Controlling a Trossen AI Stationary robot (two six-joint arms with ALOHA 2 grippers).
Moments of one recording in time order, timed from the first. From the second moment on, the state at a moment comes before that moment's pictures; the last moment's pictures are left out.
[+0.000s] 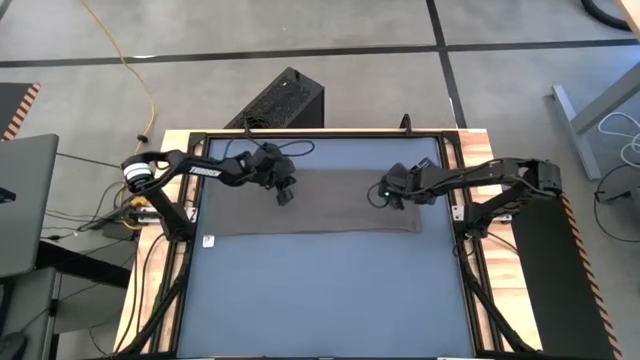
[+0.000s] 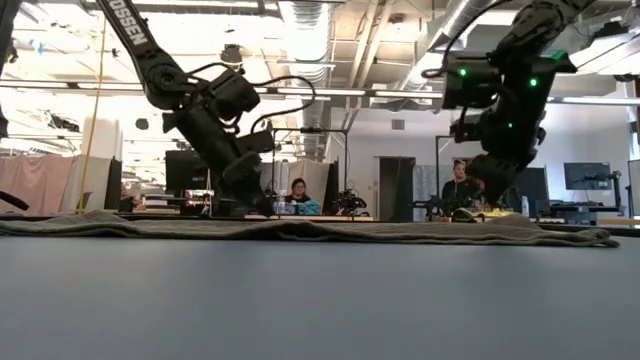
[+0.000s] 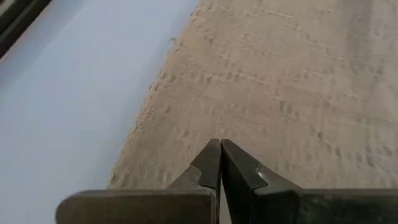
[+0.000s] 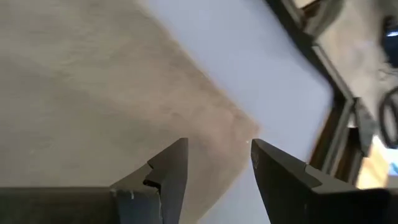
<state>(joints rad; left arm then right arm) 0.53 1.64 0.71 0.19 0.10 0.12 -0.21 1.34 0.72 -0.78 0.69 0.49</state>
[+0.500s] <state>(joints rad) 0.49 1.50 0.71 0.08 0.18 0.16 0.09 1.34 0.68 -0.62 0.56 0.72</state>
